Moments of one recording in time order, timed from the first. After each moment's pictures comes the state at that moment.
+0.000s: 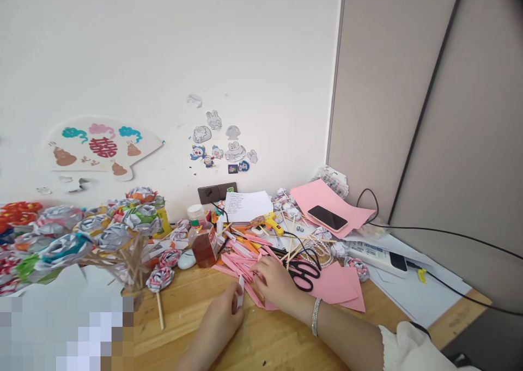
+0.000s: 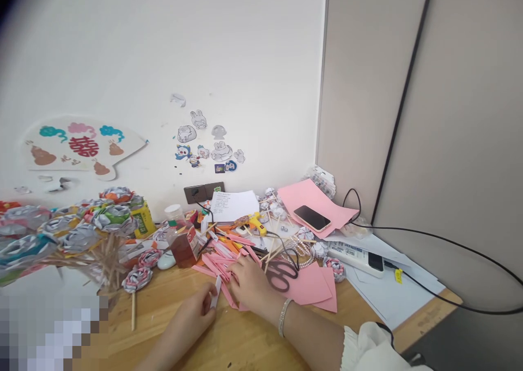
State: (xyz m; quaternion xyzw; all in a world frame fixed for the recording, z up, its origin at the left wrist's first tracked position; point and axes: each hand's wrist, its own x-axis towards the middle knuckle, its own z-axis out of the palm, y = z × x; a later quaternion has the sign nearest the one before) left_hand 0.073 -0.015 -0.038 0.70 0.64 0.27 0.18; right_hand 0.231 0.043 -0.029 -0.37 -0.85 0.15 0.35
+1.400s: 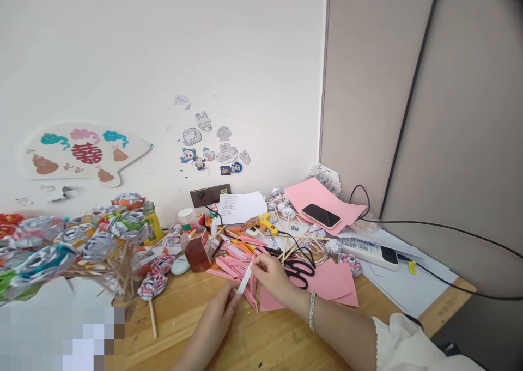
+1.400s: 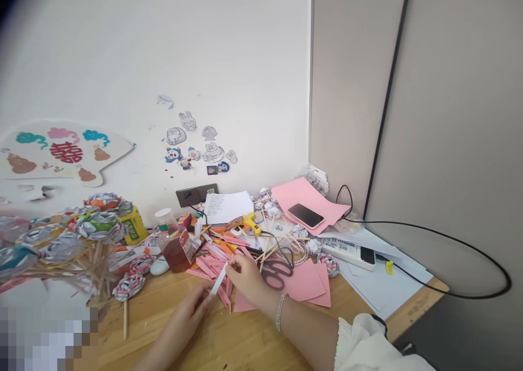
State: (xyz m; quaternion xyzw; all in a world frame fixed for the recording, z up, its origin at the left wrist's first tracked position) left_hand 0.078 -0.014 -0.021 0.69 0.55 0.36 0.29; right_hand 0.229 0.046 -0.024 -0.35 -0.67 0.44 0.48
